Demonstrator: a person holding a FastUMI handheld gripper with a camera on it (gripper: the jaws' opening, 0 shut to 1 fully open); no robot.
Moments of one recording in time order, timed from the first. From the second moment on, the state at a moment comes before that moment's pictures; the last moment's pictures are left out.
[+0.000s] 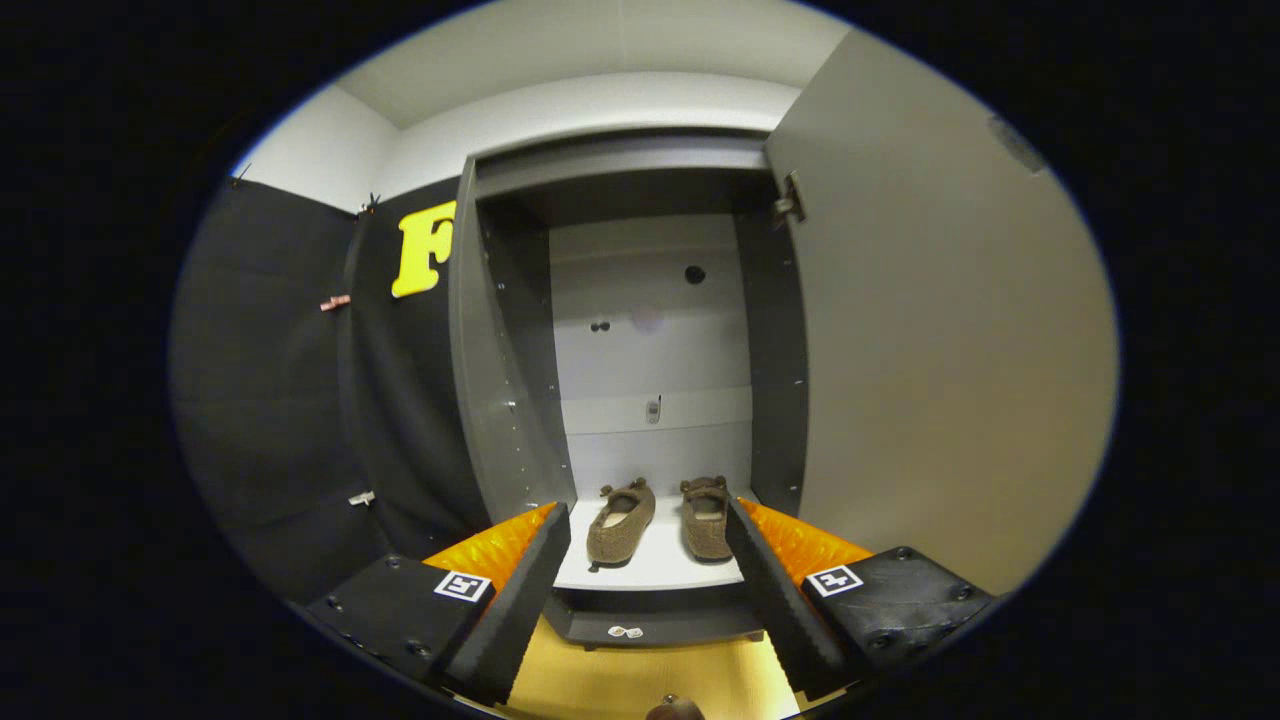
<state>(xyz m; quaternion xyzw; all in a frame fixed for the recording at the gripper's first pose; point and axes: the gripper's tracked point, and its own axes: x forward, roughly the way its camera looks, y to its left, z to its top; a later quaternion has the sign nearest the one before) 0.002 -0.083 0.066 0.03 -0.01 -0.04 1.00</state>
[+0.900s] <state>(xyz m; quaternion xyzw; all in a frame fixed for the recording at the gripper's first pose) -0.232 -0.248 0.095 0.02 -0.04 -0.07 1.00</state>
